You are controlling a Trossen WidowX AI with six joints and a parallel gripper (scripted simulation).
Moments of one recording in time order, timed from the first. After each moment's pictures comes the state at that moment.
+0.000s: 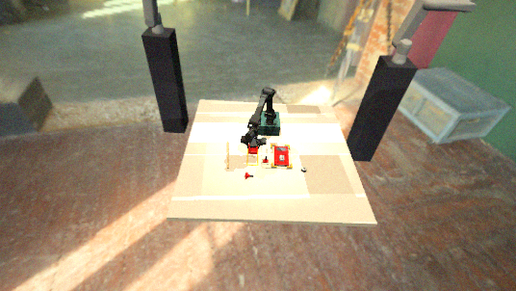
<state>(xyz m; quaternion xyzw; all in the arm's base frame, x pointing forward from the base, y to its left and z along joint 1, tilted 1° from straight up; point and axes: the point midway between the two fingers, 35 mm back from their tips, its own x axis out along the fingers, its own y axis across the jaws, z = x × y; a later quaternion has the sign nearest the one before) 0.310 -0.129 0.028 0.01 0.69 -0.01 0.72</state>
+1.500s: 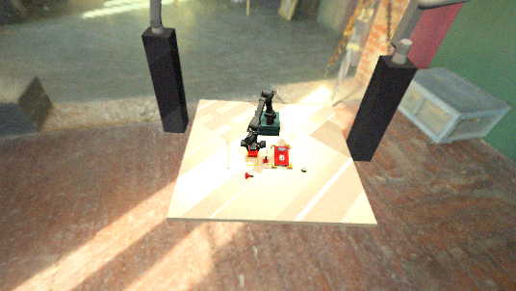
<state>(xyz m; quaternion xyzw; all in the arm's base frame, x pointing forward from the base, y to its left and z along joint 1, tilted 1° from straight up) 0.310 -0.129 -0.004 0.01 0.69 -0.01 0.72</state>
